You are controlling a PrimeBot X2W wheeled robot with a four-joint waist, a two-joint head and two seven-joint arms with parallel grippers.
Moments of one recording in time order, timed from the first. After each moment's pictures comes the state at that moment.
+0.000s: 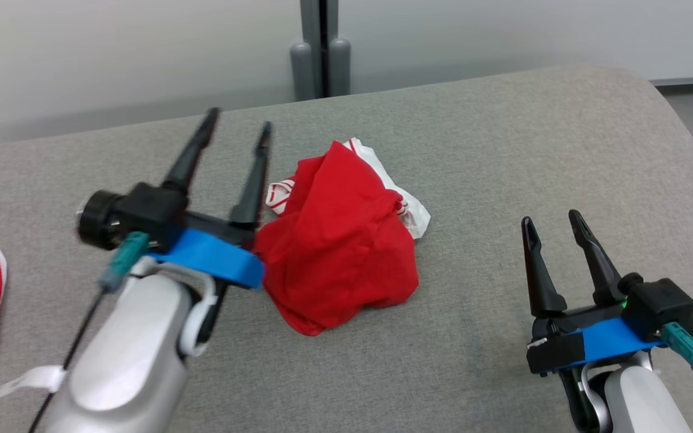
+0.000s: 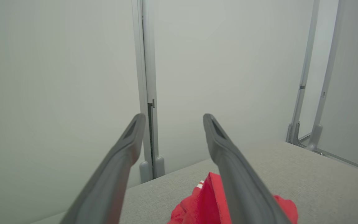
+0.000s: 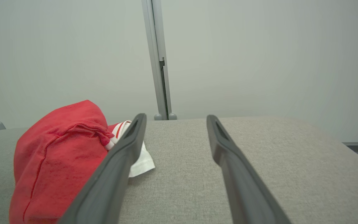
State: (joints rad) left arm -0.56 0.23 -0.50 0.34 -0.40 -0.01 -0.26; right arm -0.22 -0.05 0.05 0.20 0.15 0.13 -0.26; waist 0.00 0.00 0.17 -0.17
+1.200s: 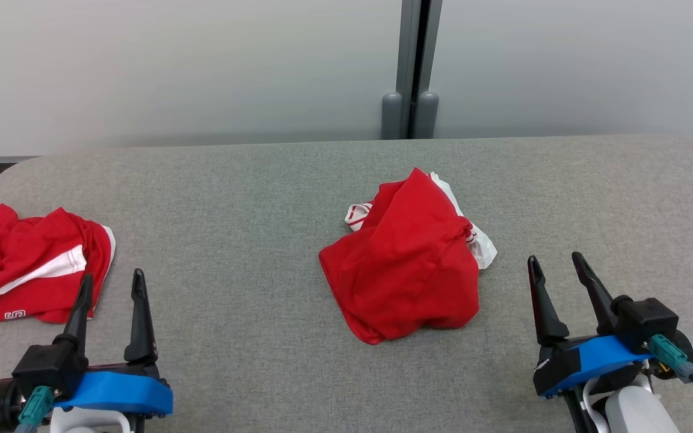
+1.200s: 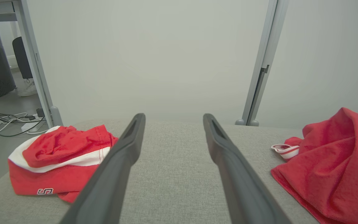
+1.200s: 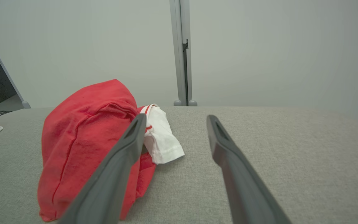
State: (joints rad) left arm -0.06 0.23 -0.09 0.22 -0.32 0.01 -0.26; right arm -0.20 -0.05 0.00 0.38 0.12 0.13 -0.26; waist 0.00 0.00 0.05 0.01
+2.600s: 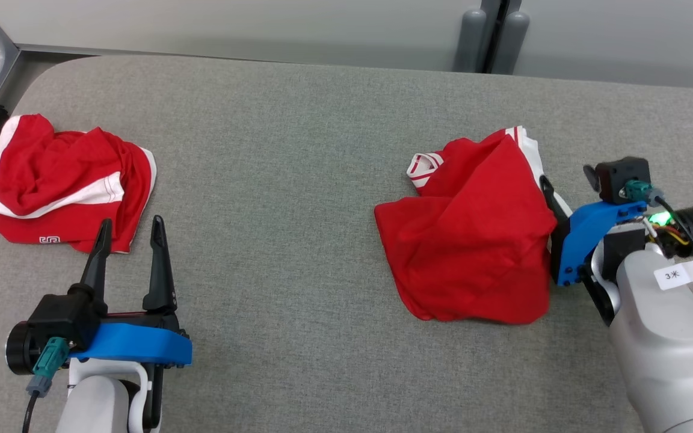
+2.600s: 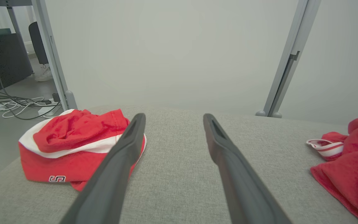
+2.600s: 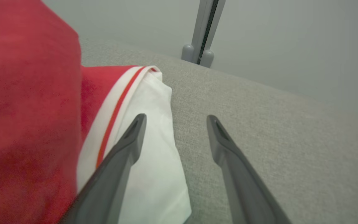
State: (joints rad) left arm -0.20 0.12 -0.02 0.27 -0.22 -0.10 -0.26; right arm -0.74 -0.14 -0.02 0.91 -0.10 0.13 -0.08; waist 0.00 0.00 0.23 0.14
